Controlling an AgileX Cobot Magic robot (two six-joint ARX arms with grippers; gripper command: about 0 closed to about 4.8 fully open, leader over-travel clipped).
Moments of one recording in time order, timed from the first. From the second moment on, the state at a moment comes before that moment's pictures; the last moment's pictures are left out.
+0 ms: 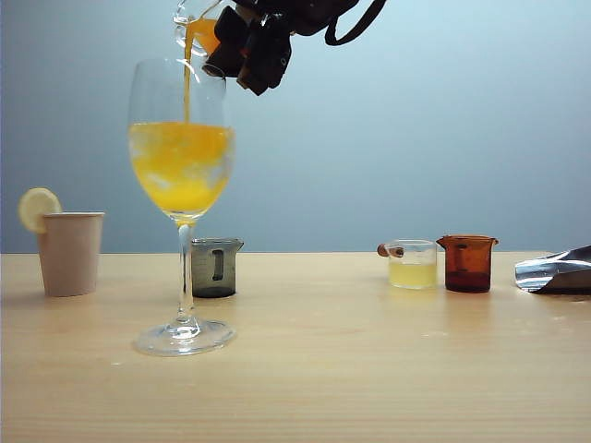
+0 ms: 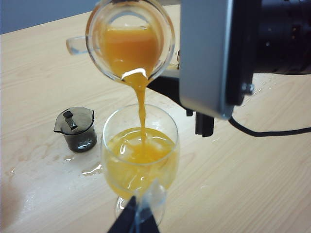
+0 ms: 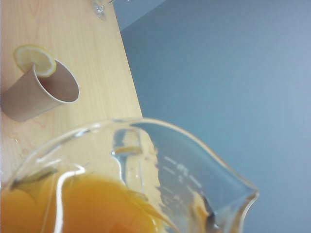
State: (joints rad) left arm -0.68 0.61 0.80 -0.57 0.02 -0.02; right arm 0.83 1.53 1.02 0.44 0.03 -1.06
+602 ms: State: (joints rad) left arm -0.68 0.61 0.80 -0.57 0.02 -0.02; right arm 0.83 1.53 1.02 0.46 0.03 -1.15
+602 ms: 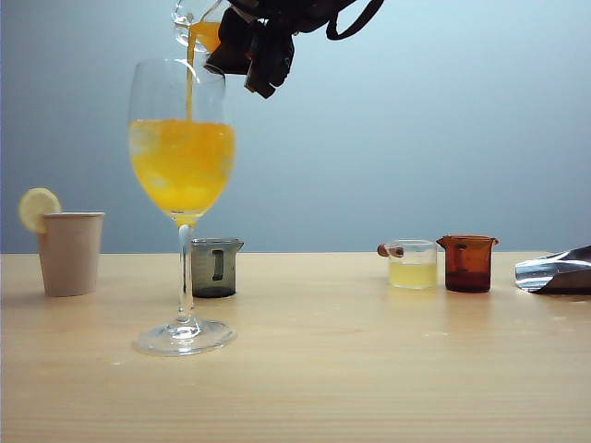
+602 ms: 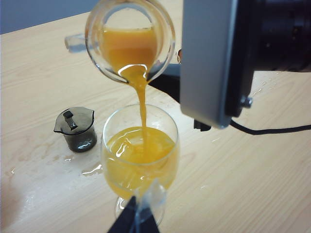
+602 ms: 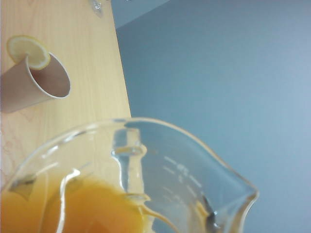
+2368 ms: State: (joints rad) left arm -0.68 0.61 0.80 -0.57 0.02 -0.02; right arm 0.83 1.53 1.02 0.56 -0.07 -1.54
